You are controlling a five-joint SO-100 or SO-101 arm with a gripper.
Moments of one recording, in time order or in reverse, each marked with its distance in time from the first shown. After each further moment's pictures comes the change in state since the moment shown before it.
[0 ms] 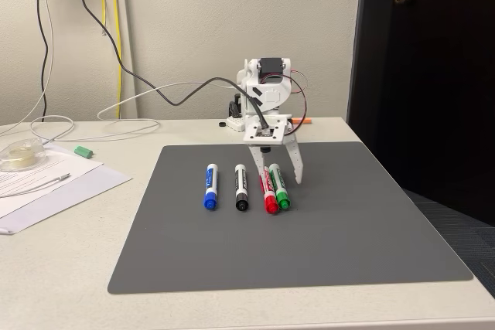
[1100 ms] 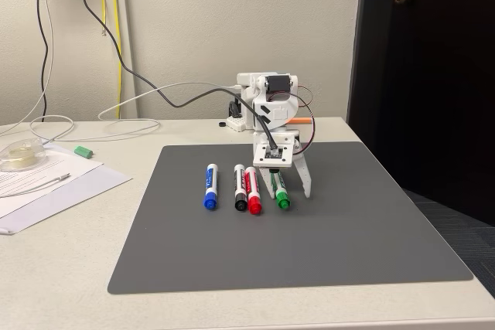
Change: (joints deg) arm -1.7 -6.4 -0.2 -2.5 1.5
